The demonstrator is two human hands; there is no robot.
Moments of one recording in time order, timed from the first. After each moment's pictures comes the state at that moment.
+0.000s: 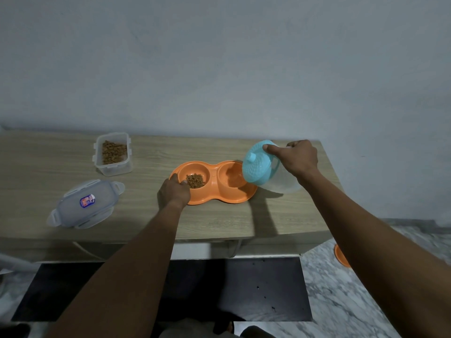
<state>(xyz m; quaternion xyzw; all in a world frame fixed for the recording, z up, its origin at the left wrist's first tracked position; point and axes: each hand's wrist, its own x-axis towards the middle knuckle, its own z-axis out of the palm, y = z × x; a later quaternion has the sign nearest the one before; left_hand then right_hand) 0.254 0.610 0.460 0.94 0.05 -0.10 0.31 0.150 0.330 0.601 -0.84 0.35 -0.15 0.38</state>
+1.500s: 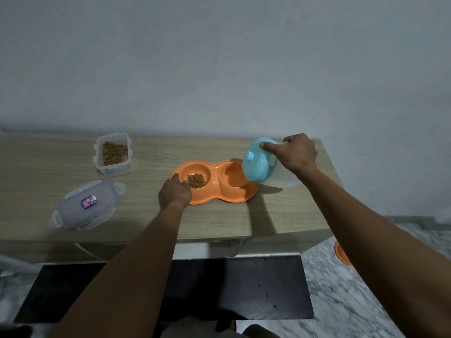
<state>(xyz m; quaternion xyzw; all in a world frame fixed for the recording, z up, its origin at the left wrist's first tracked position) 0.254 0.611 0.459 0.94 0.05 -0.10 0.31 0.154 0.346 0.616 -0.88 0.33 -0.16 0.32</state>
